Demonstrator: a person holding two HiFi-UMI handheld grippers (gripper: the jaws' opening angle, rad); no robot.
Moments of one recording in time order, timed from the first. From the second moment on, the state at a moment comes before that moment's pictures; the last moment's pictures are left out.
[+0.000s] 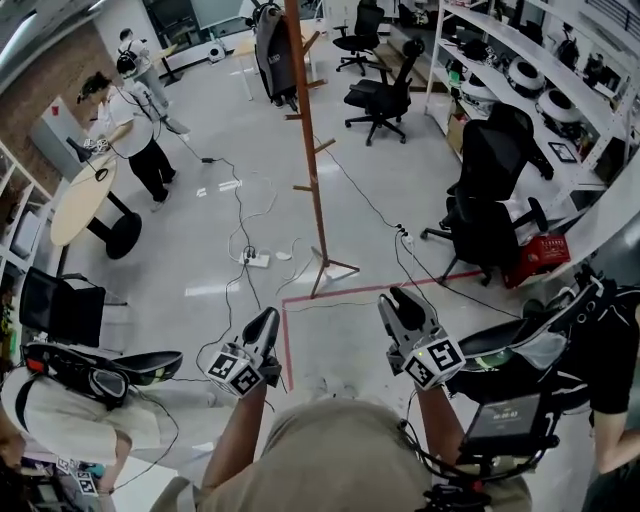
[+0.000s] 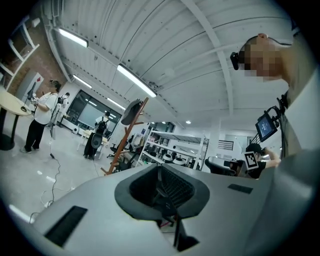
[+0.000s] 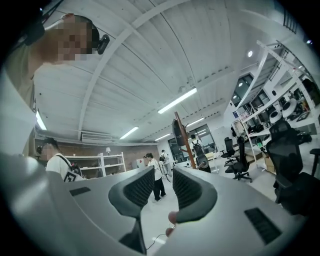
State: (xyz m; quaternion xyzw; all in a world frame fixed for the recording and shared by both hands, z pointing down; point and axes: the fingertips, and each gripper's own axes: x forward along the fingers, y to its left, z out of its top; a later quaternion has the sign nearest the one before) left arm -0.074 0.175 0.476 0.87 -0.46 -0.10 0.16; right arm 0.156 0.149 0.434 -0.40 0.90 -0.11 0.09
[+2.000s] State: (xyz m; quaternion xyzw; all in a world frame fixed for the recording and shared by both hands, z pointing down) left arm -0.188 0.003 0.508 0.91 -0.36 -0.14 0.16; right arm 0.025 0.004 0.451 -0.45 0.88 -0.14 0.09
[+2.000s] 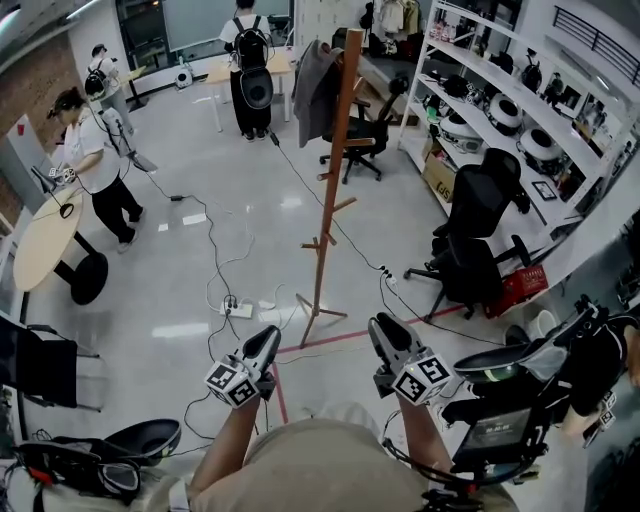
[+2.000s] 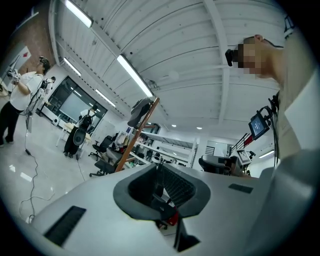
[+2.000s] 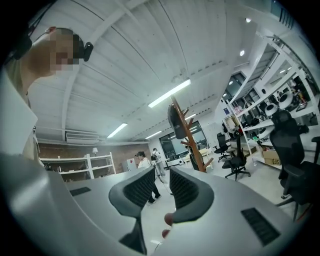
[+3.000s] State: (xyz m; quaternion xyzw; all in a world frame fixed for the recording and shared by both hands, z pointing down) left arm -0.109 -0.053 0.479 0.90 -0.40 -0.13 0.15; right arm 0.059 -0.063 0.442 -0.36 0.92 -0.13 0.05
